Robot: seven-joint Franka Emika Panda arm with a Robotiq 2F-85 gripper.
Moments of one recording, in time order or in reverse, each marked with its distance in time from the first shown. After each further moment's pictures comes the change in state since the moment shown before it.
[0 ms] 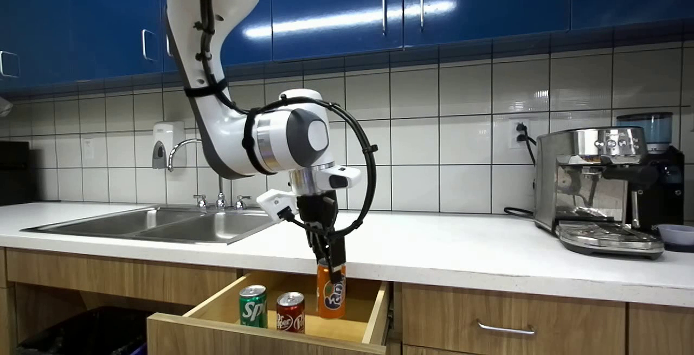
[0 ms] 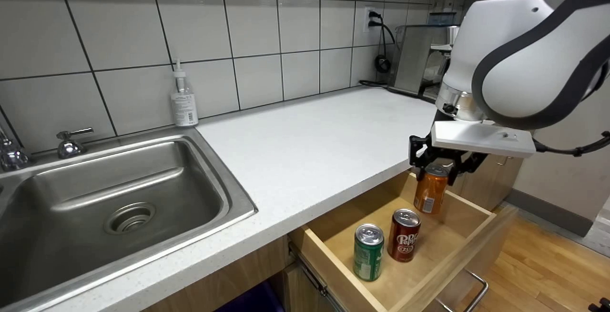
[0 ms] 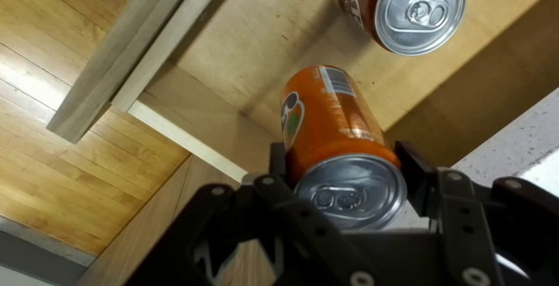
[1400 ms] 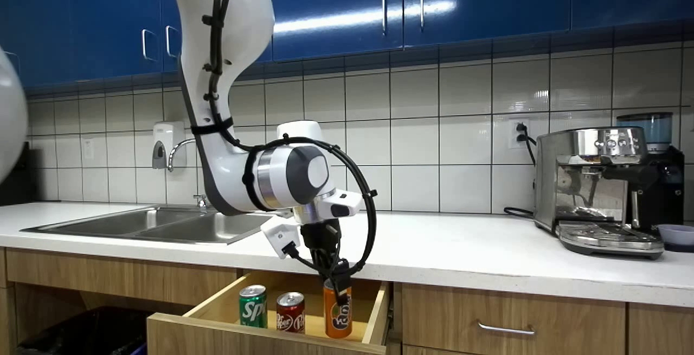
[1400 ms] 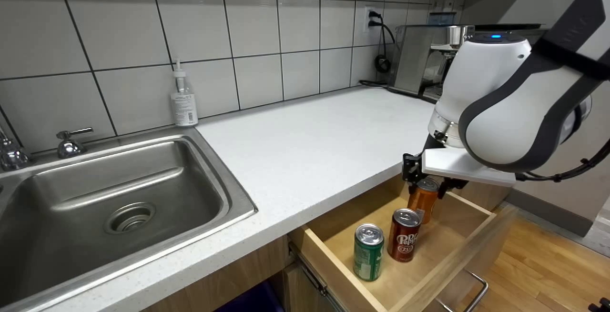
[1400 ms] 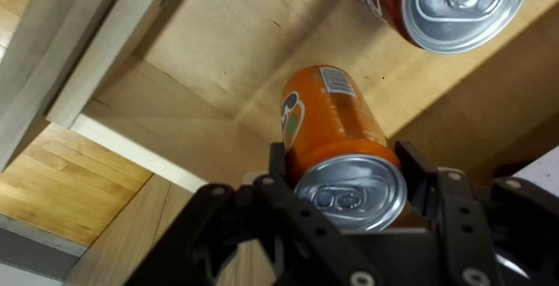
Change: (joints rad) arm 0.143 0.168 -0.138 0.014 0.038 0.205 0.001
